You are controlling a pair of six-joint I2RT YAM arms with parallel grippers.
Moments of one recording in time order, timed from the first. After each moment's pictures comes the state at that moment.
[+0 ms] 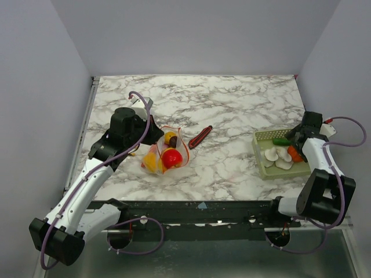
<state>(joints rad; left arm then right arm) -0.41 0.97 0.96 -0.46 0.25 -0.33 -0.34 1.32 0.83 -0.48 0.37 0.65</state>
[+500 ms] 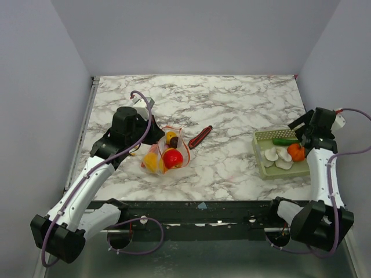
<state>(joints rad) -0.41 0.99 0.96 -0.46 0.26 -0.34 -0.34 1.10 0.87 -0.49 0.23 0.59</state>
